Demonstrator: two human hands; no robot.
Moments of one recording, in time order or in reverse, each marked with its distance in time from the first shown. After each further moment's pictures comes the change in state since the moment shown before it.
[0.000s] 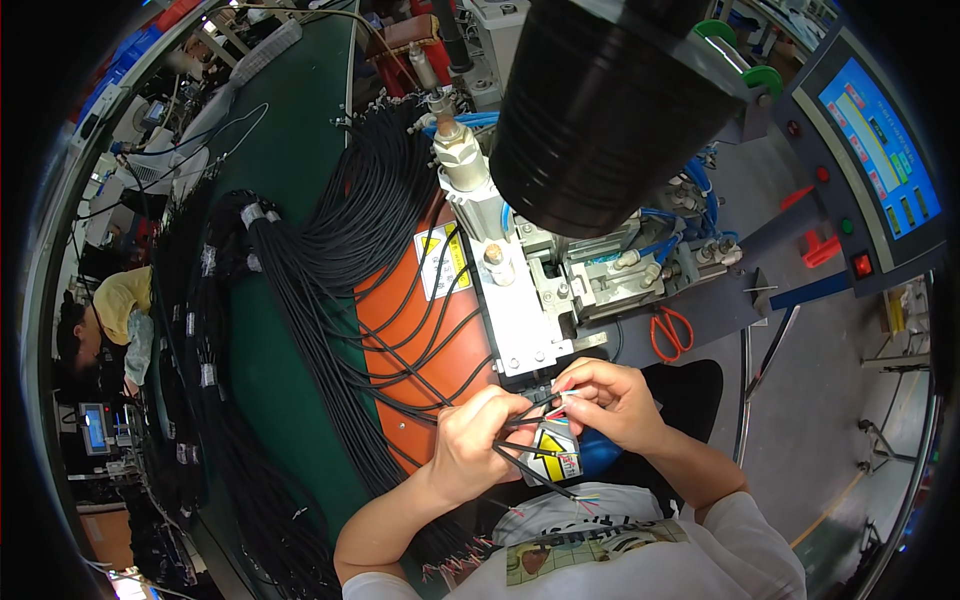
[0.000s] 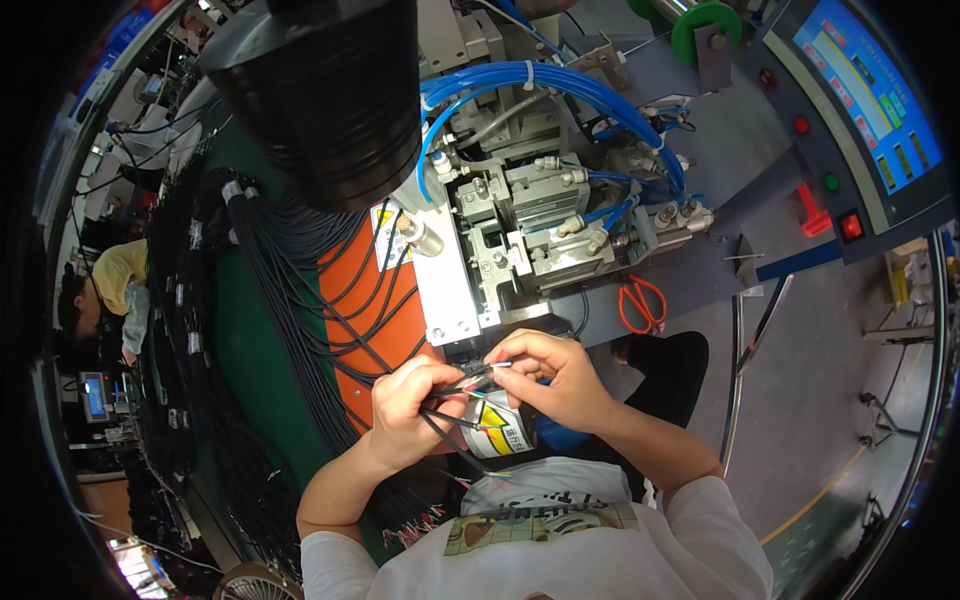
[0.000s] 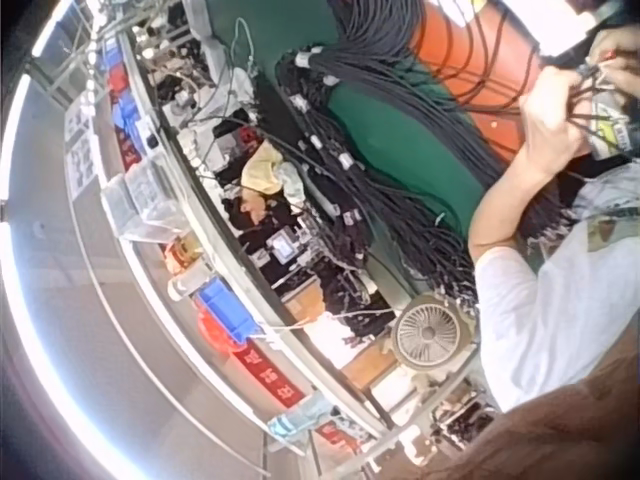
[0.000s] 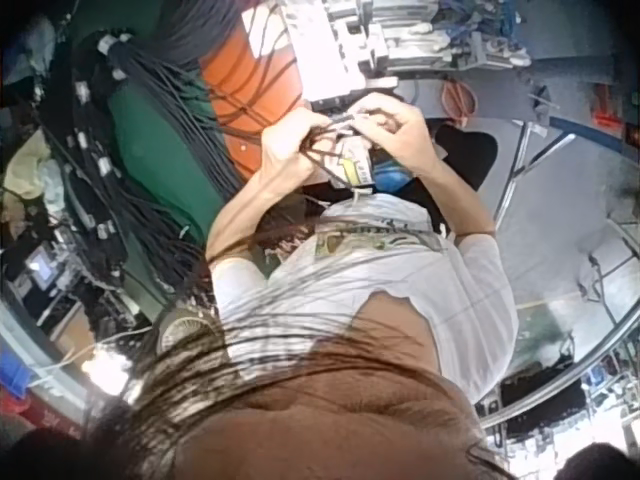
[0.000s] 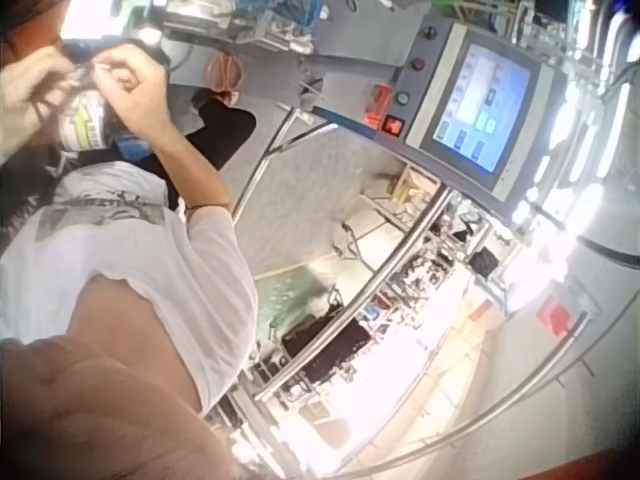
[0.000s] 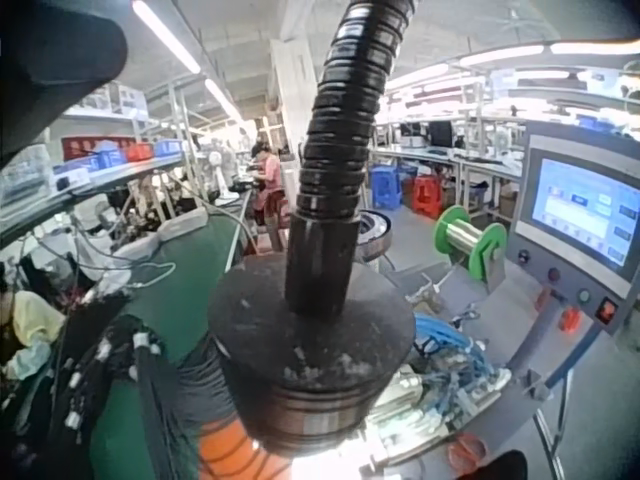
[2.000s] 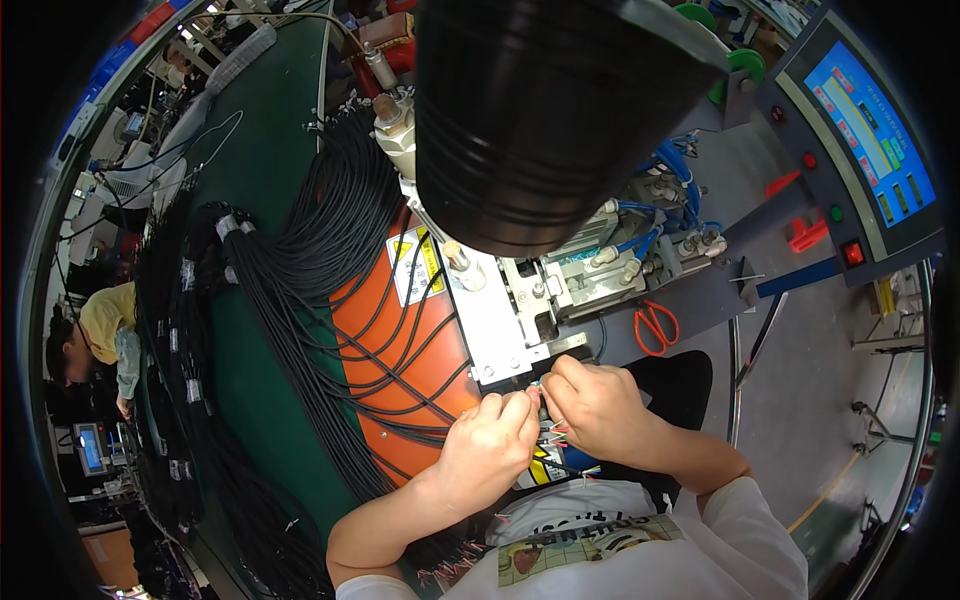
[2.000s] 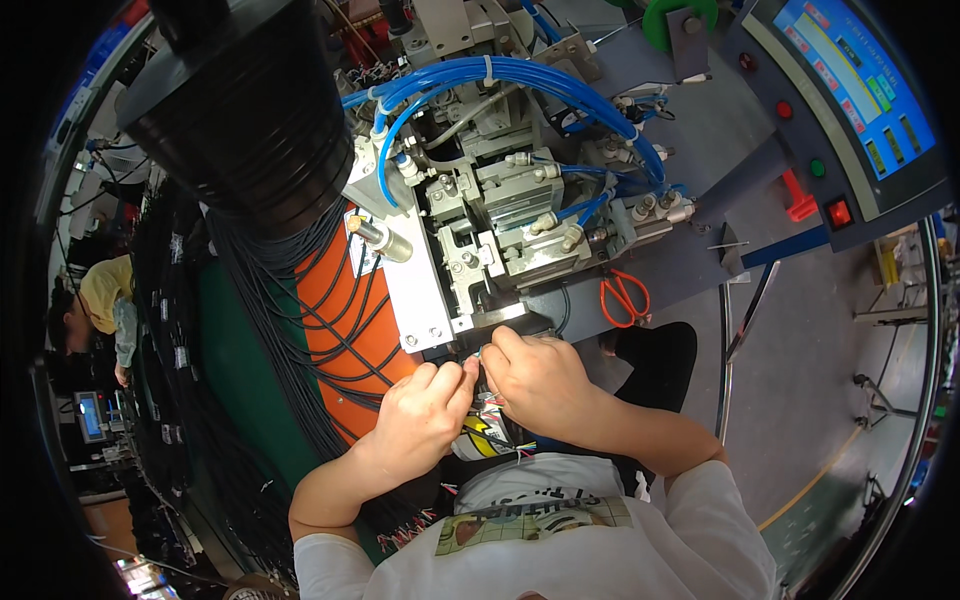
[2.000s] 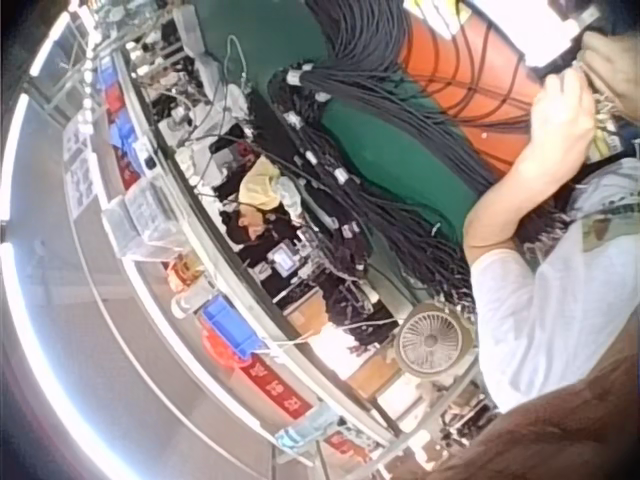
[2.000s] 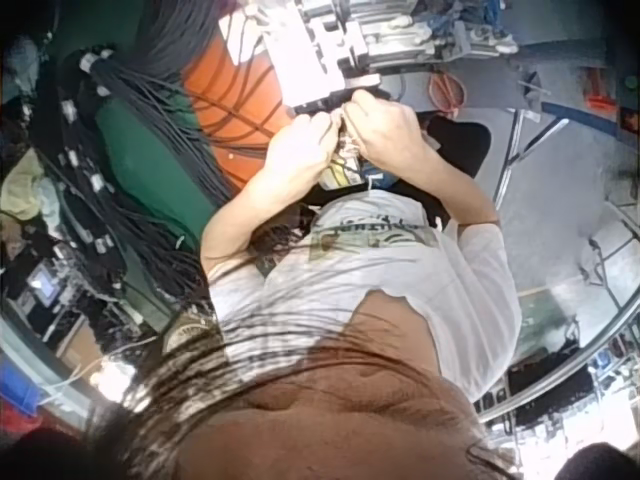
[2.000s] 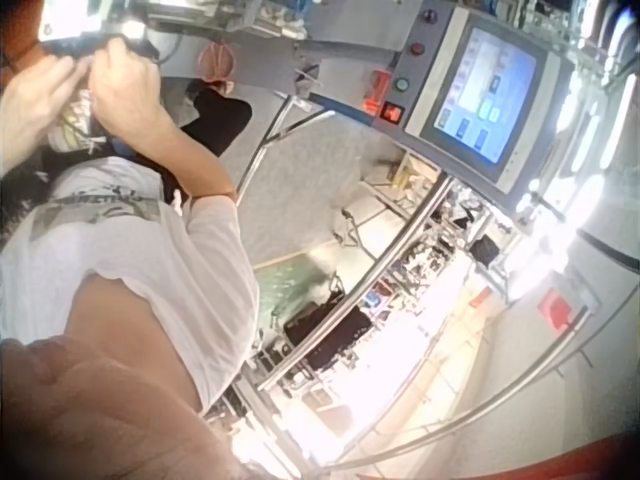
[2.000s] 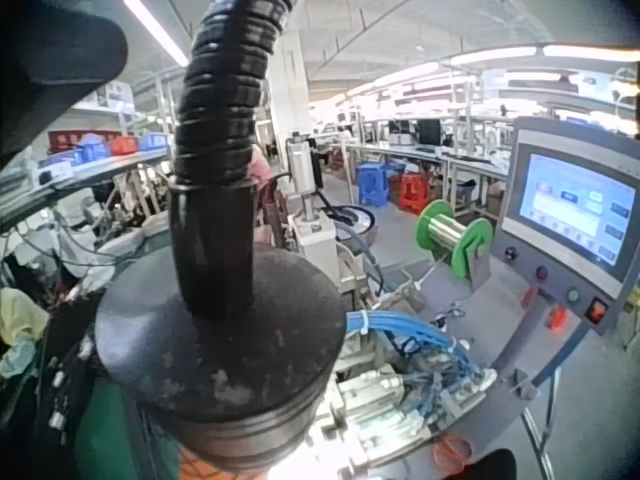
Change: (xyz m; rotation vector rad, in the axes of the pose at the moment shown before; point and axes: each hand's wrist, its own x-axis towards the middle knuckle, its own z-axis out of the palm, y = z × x) left_hand 0.010 0.014 0.014 0.634 -0.375 0.185; right_hand 0.008 -0.012 0.002 -1.279 -0.023 -0.381
